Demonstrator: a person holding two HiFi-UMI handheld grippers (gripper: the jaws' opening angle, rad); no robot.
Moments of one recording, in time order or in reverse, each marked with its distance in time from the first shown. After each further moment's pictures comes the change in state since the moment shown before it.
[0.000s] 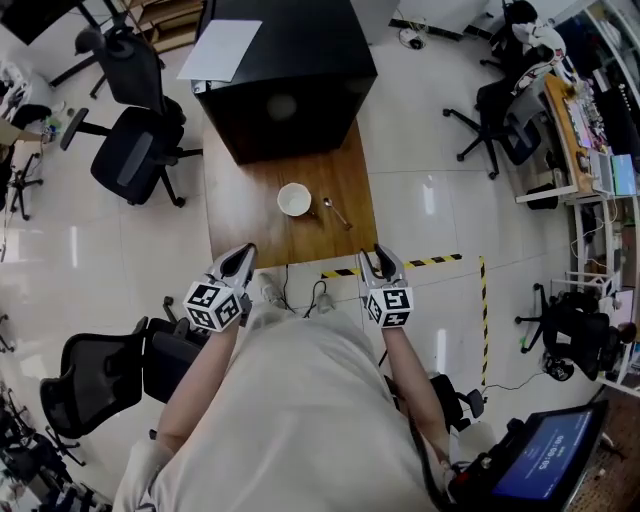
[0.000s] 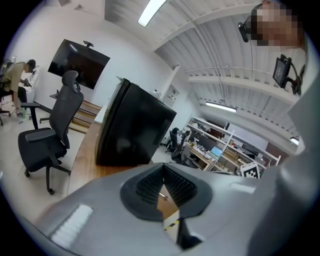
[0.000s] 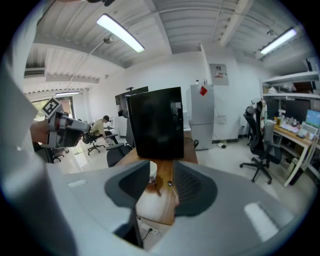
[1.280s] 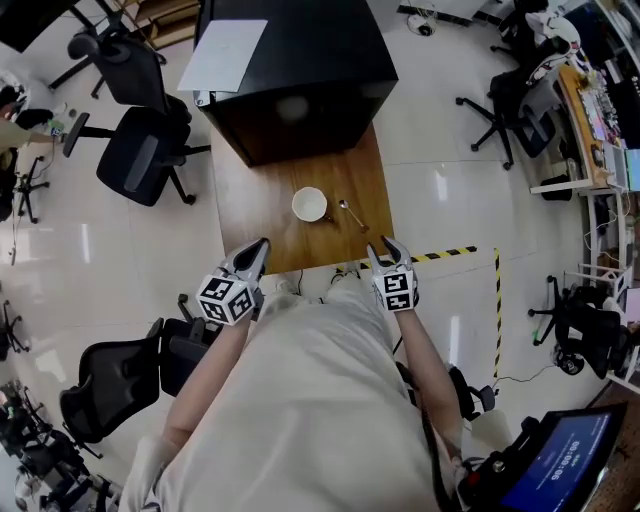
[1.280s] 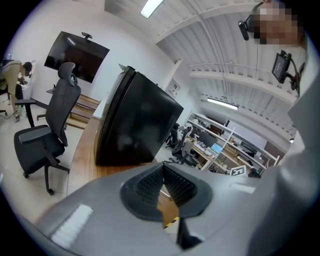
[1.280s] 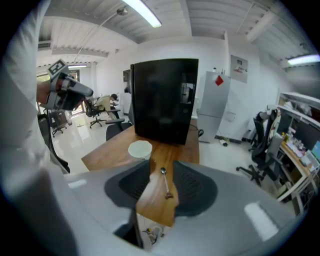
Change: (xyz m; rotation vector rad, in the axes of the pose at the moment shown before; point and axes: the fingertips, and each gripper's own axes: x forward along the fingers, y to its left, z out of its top) left arm 0.038 0.023 0.011 -0.008 0.063 -0.017; right arm 0.065 -0.020 -0.043 -0.208 0.206 0.007
